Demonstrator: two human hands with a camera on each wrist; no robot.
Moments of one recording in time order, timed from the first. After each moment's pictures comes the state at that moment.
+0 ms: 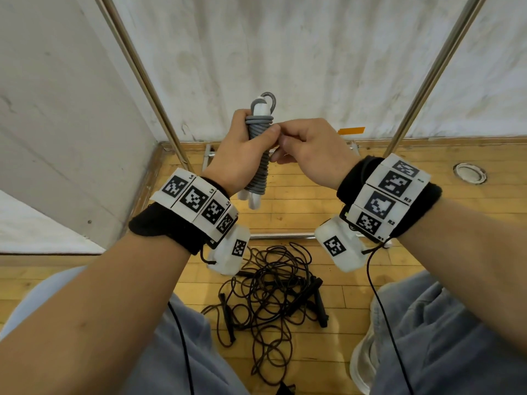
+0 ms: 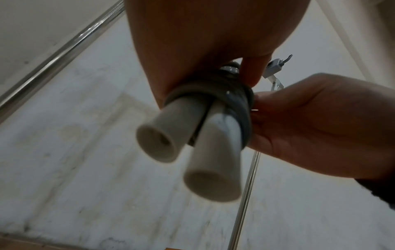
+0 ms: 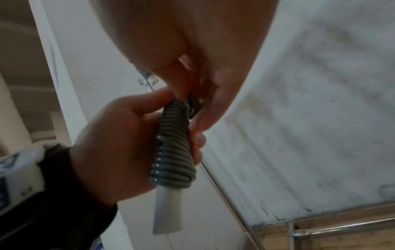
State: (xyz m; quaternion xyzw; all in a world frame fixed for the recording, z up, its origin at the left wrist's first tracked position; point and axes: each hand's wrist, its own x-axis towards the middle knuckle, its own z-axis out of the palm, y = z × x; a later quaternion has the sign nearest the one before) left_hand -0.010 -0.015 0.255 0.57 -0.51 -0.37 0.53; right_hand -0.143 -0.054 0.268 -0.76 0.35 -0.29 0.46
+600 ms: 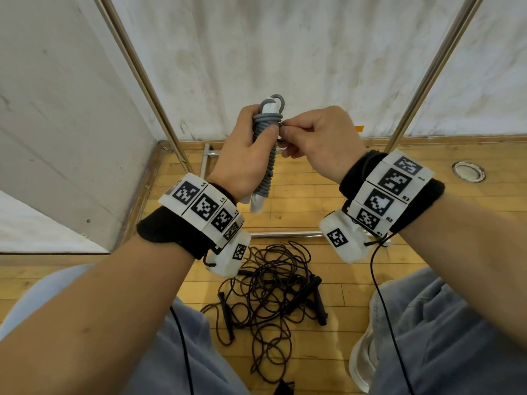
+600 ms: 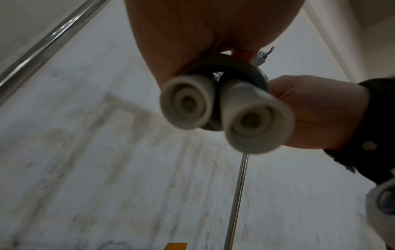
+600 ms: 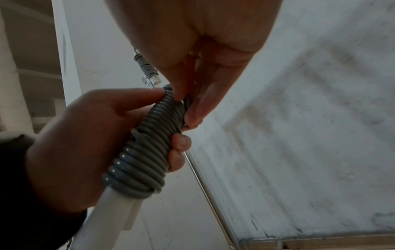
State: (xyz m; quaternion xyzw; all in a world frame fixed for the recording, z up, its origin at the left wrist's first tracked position) left_hand -0.020 -0.009 0.252 0.57 -0.56 -0.28 0.53; right_hand -0.151 -0.063 0.267 -0.75 0.40 -0.36 0.39
